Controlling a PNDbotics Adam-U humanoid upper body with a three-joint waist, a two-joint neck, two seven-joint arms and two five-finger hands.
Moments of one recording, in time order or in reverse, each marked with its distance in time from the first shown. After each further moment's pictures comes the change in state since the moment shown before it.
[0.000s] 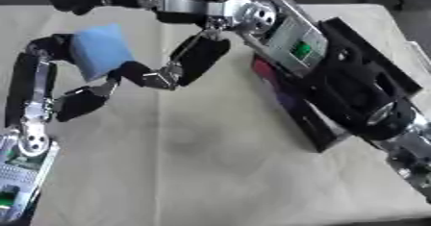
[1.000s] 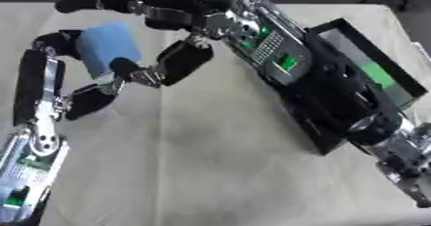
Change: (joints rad) left arm -0.016 -0.026 -0.018 0.001 -0.040 0.008 0.031; right arm 0.001 0.026 0.015 0.047 0.239 -0.029 -0.126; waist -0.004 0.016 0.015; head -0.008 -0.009
